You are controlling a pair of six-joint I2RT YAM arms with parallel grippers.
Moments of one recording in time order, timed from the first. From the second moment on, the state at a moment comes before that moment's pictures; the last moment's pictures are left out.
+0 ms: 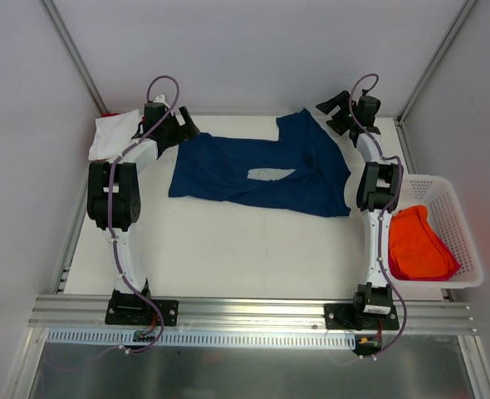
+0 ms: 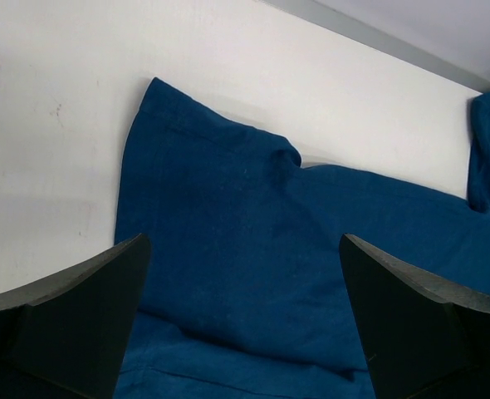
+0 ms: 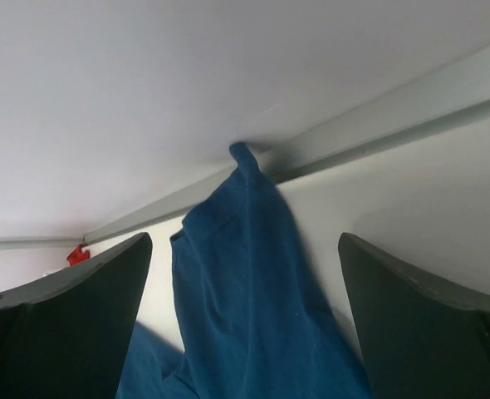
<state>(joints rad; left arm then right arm) -0.06 2.07 1.52 -0.02 0.17 -0.47 -0.07 2.78 2.43 -0.04 -0.47 0.85</state>
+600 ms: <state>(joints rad) -0.06 2.07 1.48 0.01 0.17 -0.45 0.03 2.89 2.54 0.09 -0.43 0.97</state>
